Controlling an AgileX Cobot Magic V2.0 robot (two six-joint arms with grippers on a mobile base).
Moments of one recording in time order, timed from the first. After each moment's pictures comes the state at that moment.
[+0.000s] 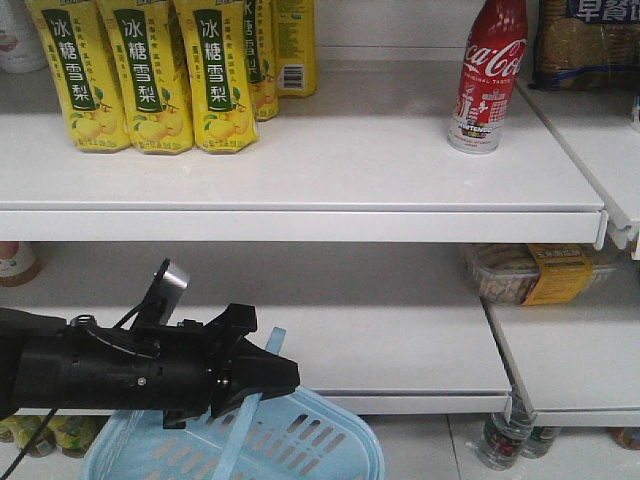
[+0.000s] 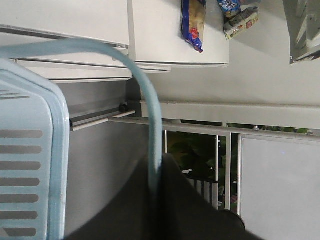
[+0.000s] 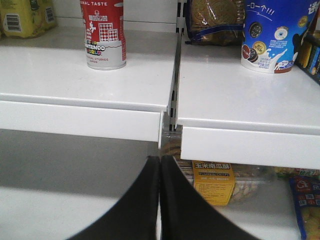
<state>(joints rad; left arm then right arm) -0.40 1.49 -0.66 -1.68 0.81 0.68 0.09 0.47 -0.47 -0.02 0.28 -0.02</state>
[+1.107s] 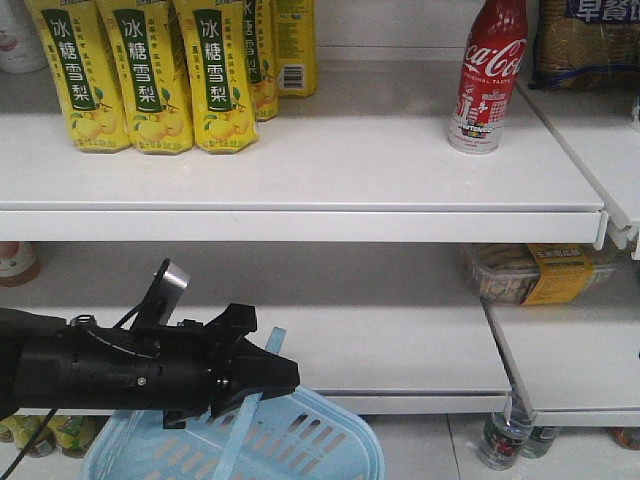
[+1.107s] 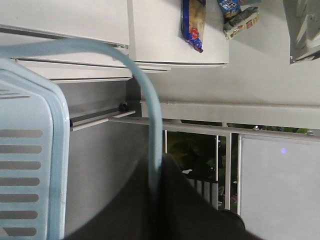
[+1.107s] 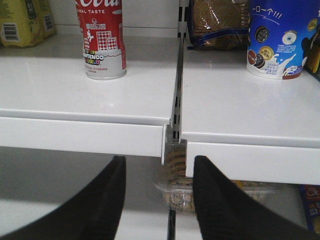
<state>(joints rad) -0.40 1.49 -0.66 -1.68 0.81 0.68 0.09 0.54 -0.47 0.01 0.19 -0.02</state>
